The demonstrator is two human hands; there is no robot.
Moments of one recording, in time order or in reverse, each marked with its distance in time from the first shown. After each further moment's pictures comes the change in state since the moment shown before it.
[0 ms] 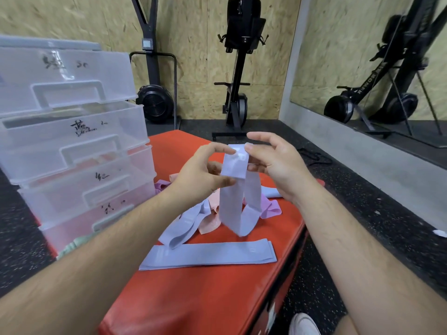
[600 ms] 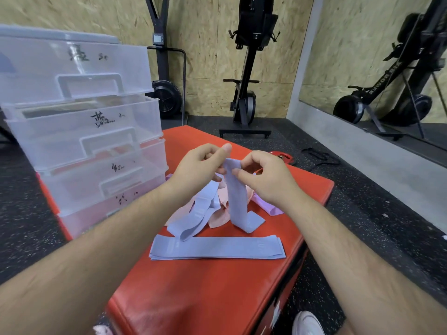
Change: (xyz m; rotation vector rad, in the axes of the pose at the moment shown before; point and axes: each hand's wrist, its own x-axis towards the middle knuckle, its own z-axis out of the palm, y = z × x) left_hand -0.006 -0.005 -0.022 0.036 0.149 -0.073; right_hand -0.010 0.029 0.029 -0.558 -0.107 -0.288
